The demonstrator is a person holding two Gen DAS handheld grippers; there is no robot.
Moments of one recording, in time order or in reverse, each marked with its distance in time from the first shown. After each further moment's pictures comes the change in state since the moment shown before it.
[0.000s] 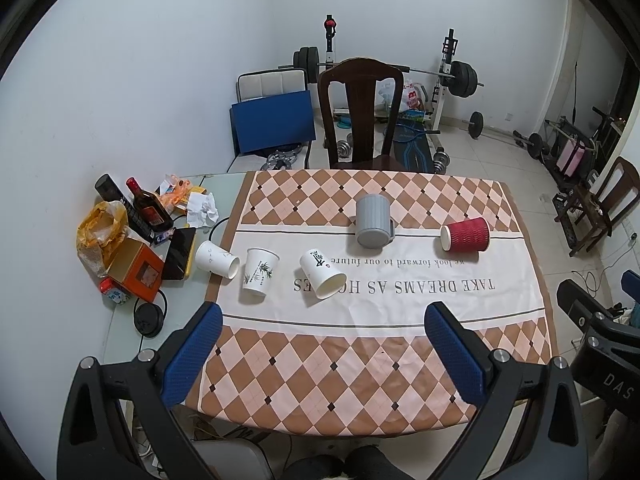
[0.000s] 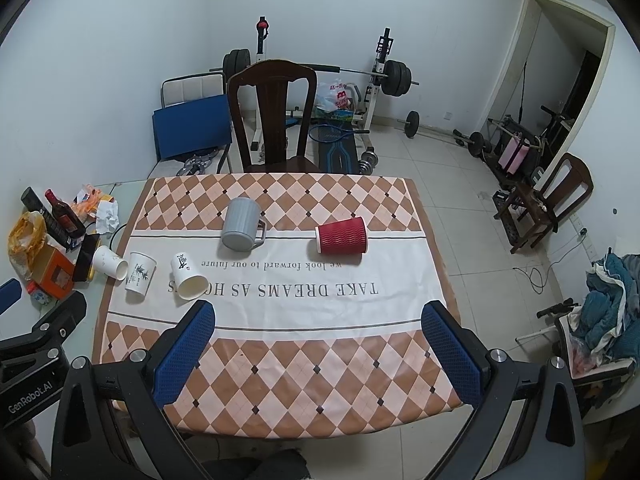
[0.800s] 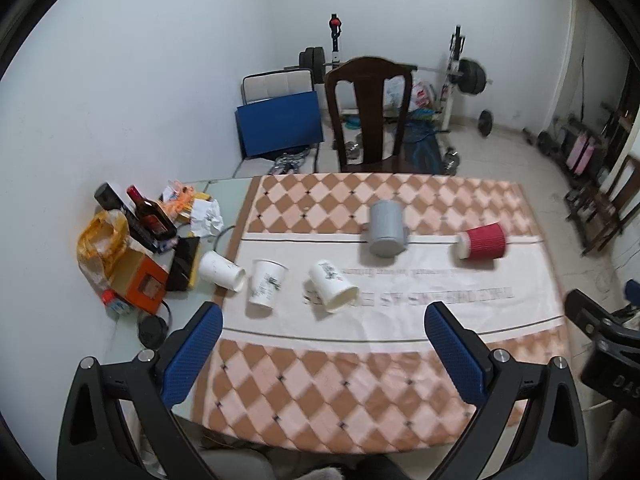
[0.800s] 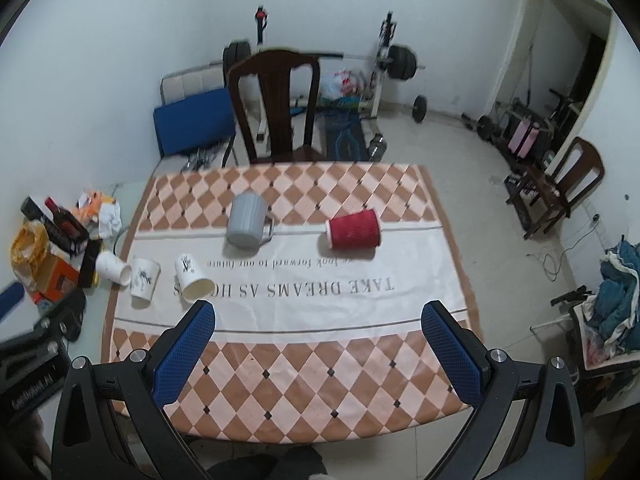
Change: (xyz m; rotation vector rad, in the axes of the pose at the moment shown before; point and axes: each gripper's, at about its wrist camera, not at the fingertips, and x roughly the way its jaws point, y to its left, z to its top) left arm 0.032 -0.010 0.023 0.047 0.000 0.079; right arm 0.046 0.015 0.013 0.020 0.077 0.037
